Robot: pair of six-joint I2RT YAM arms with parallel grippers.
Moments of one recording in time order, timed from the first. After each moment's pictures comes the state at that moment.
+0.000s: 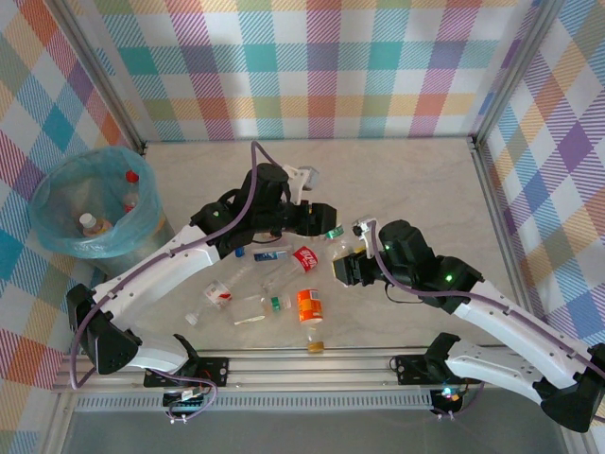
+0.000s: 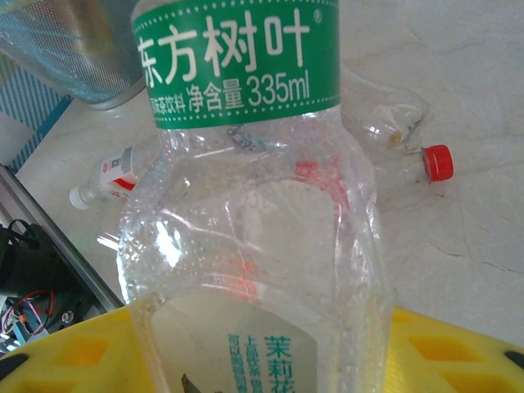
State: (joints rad) left arm -0.80 1.38 1.38 -0.52 0.29 -0.58; right arm 0.84 0.90 0.88 -0.60 -0.11 0.38
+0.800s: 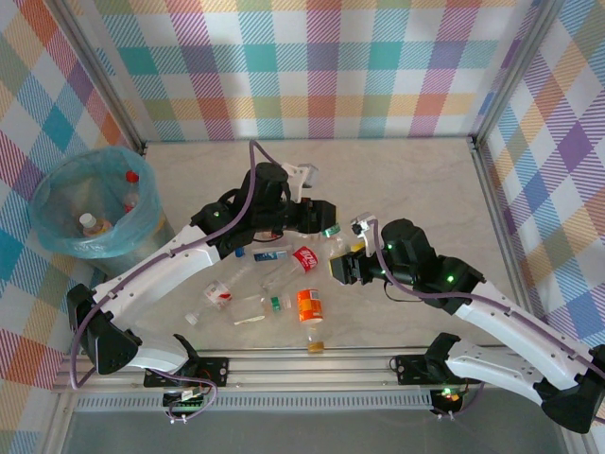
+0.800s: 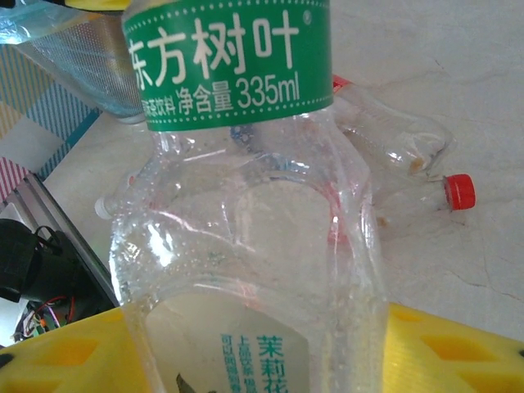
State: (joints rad) left arm -0.80 1.39 1.37 -0.48 0.28 -0.61; right arm 0.84 0.89 0.88 -0.54 -0.14 0.36
